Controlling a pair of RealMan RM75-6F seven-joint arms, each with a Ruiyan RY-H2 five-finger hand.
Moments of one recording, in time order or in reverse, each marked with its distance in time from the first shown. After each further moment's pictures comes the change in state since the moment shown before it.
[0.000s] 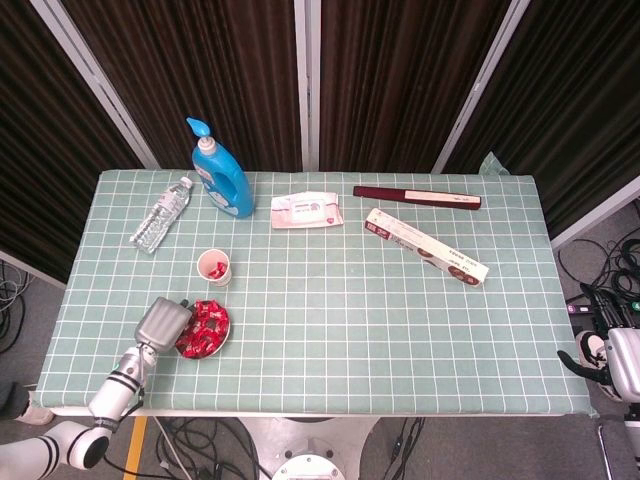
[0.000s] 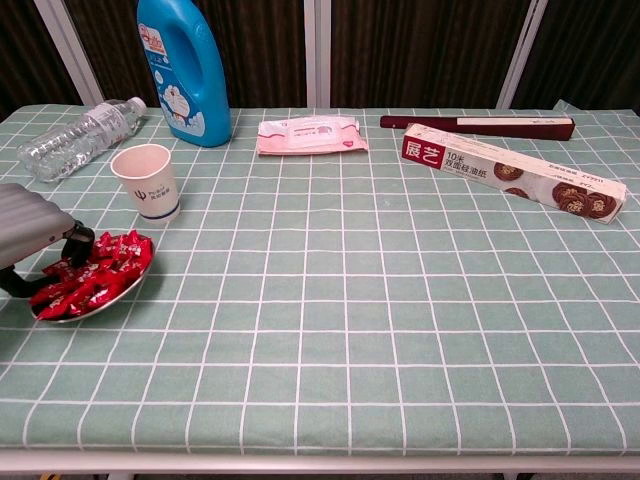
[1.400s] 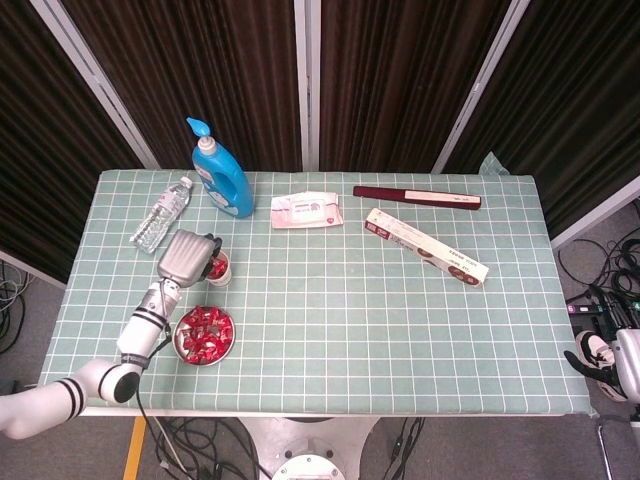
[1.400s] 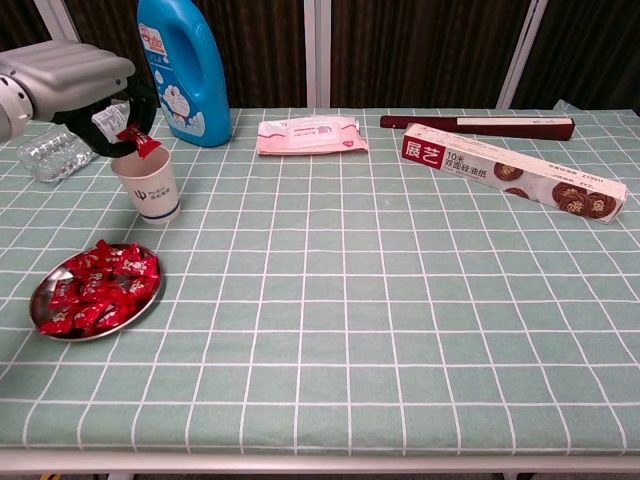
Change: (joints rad) left arm -0.223 0.048 -0.261 -0.057 -0.148 -0.112 -0.070; right arm -0.005 -0.008 0.004 0.030 0.022 -0.005 0.023
